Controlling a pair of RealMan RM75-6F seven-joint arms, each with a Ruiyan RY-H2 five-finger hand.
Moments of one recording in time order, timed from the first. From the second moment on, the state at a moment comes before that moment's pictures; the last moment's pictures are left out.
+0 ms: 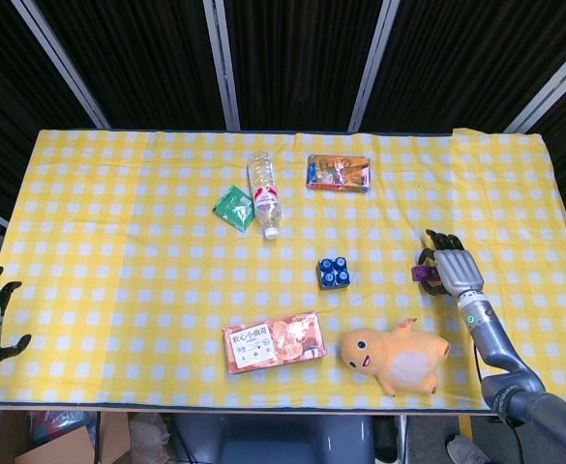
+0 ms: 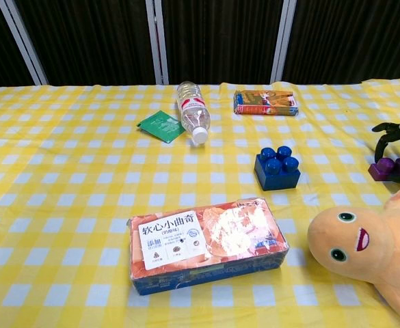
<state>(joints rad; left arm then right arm) -0.11 -1.13 -0.07 -1.77 1.21 1.42 0.40 0.57 -1.56 0.14 -0.89 -1.31 0.80 0.19</state>
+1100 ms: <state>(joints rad) -0.12 -1.13 -0.06 -1.77 1.21 1.42 0.40 0.57 -1.52 0.14 -0.97 -1.31 0.82 0.17</state>
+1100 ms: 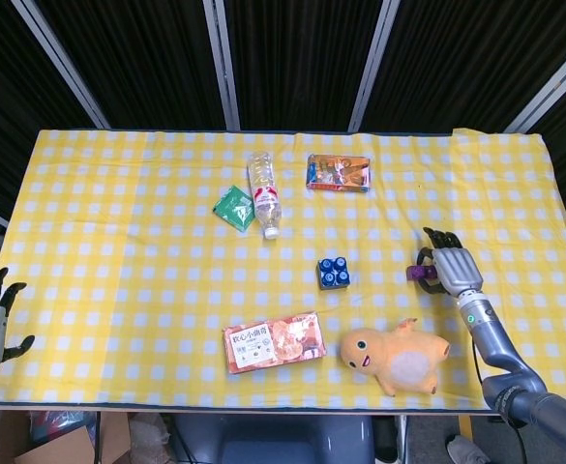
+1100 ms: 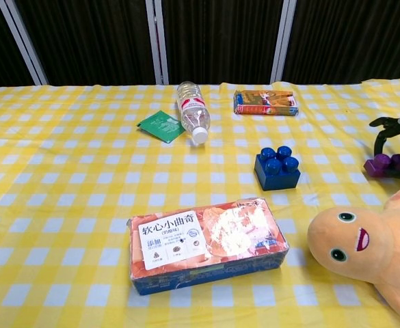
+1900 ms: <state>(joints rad) -0.12 -1.10 -0.06 -1.76 1.24 1.39 0.31 0.68 -1.31 0.23 -1.67 -1.07 0.92 -0.46</state>
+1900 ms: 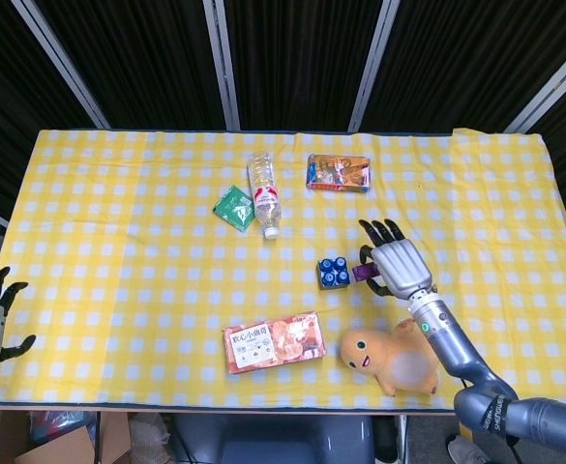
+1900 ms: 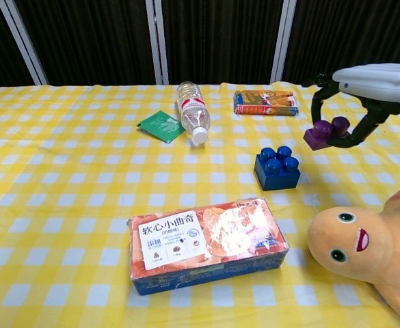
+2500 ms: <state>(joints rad) -0.12 -1.08 -0.05 -1.76 1.27 1.37 0.26 0.83 -1.43 0.22 -1.69 -0.82 0.95 -0.67</state>
